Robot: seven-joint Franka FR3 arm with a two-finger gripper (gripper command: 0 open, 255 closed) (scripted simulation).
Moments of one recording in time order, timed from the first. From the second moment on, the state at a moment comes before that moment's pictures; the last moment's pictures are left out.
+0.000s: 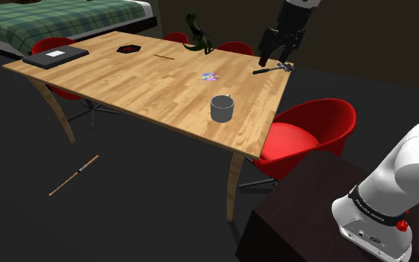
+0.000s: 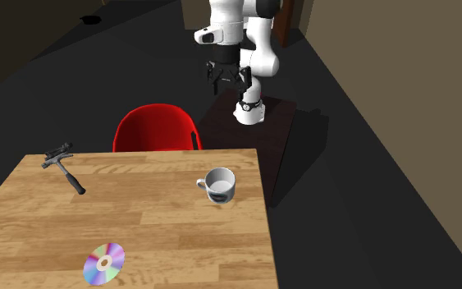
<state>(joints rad) 0.02 -0.53 0.04 -2.27 0.08 1.91 0.18</state>
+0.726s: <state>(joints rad) 0.04 -0.15 0.12 -2.14 0.01 2.10 0.26</state>
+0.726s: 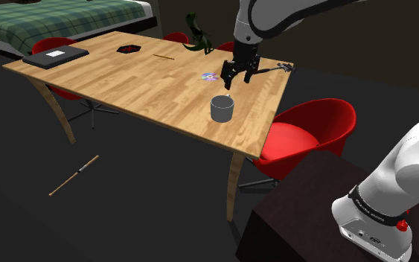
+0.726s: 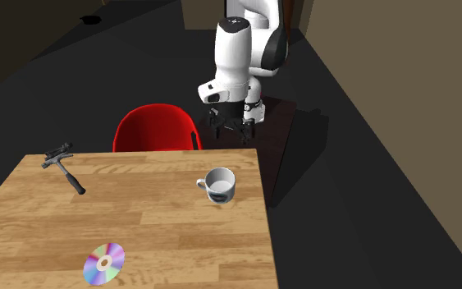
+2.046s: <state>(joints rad) 0.08 0.30 0.15 -1.94 -0.13 2.26 0.37</state>
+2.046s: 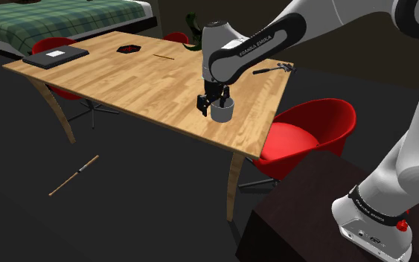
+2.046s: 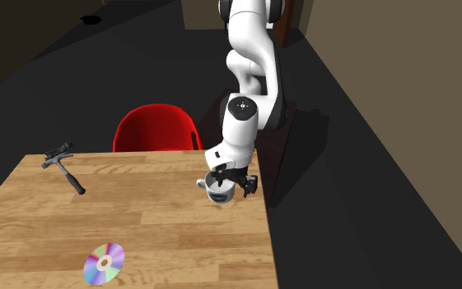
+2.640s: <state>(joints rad) 0.08 0.30 0.15 -1.94 -0.13 2.26 0.37</state>
